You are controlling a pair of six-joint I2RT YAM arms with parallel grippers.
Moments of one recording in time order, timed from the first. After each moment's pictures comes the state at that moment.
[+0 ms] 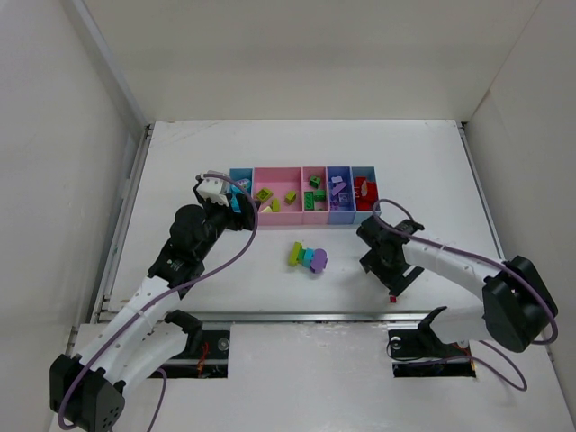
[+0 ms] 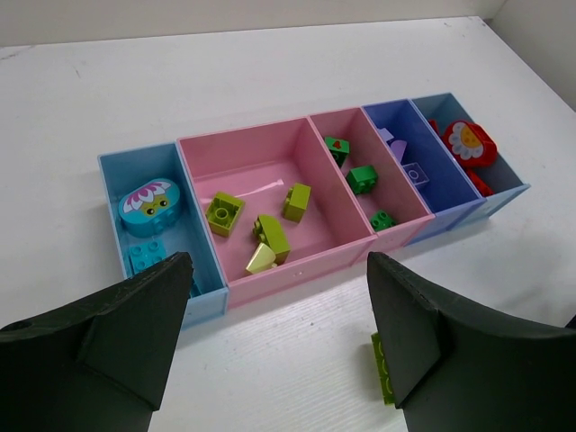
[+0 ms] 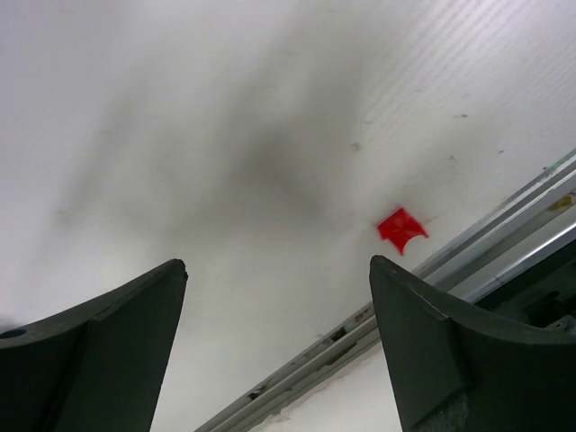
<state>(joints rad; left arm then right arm) -0.46 0.78 0.56 0.10 -0.02 -0.20 0.62 1.33 0.73 -0.98 0.26 1.52</state>
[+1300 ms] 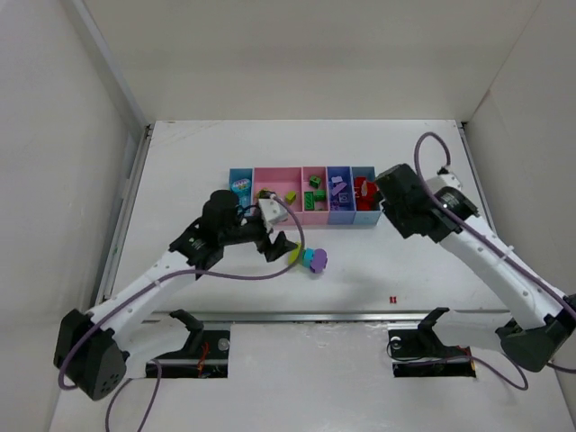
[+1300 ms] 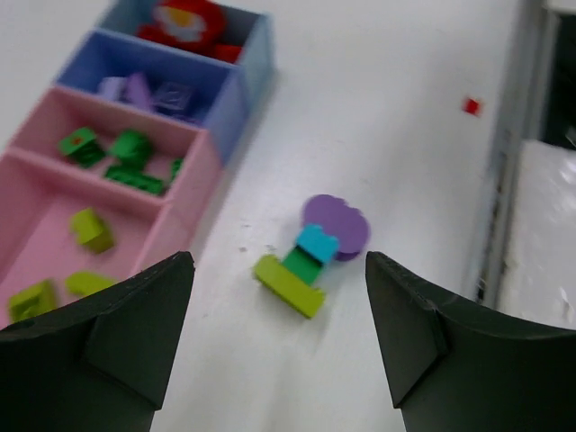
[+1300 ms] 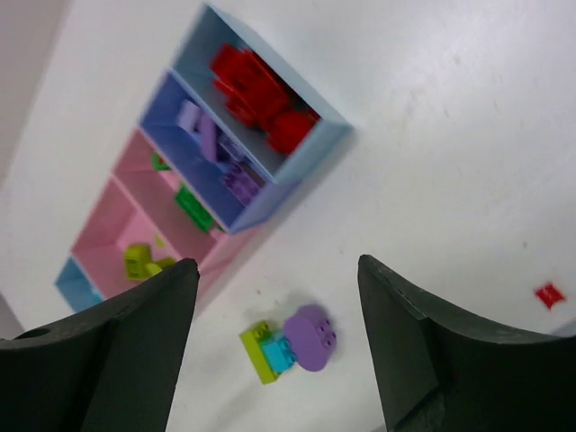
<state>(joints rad) -0.56 0.97 0.69 -0.06 0.57 0.23 0.65 1.20 1.27 -1.16 0.62 1.52</state>
